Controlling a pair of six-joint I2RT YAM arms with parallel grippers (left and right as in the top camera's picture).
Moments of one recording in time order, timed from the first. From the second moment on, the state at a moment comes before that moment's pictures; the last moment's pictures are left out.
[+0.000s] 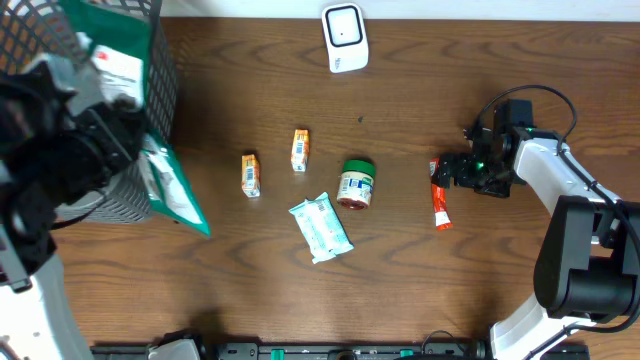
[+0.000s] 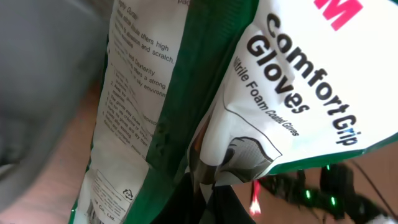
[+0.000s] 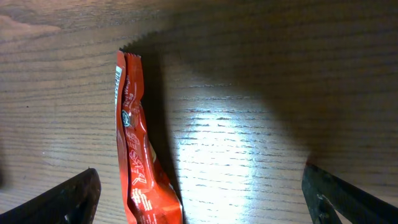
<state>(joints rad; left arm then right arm) 0.28 1.26 1.86 -1.41 0.51 -0.32 -0.08 1.85 1.12 -0.72 -0.25 0.04</state>
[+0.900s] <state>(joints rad) -0.03 1.36 1.69 -1.30 0.46 -0.32 -0.05 1.85 1.12 -0.74 -0.49 0.13</state>
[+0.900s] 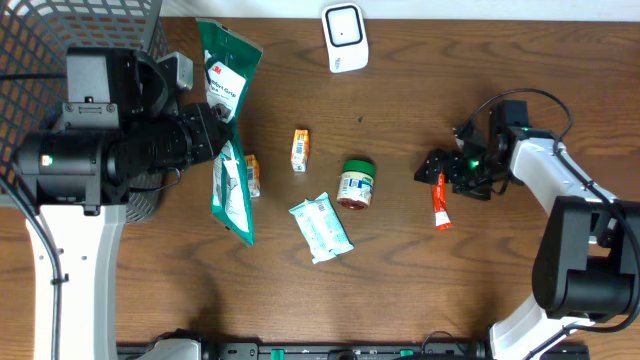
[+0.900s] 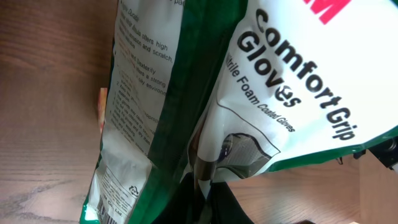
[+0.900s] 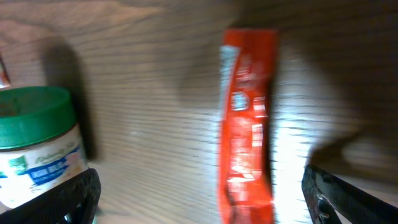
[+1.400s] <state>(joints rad) -0.03 1.36 1.69 -1.30 0.46 -0.32 0.15 1.85 1.12 -0.68 -0.52 0.23</state>
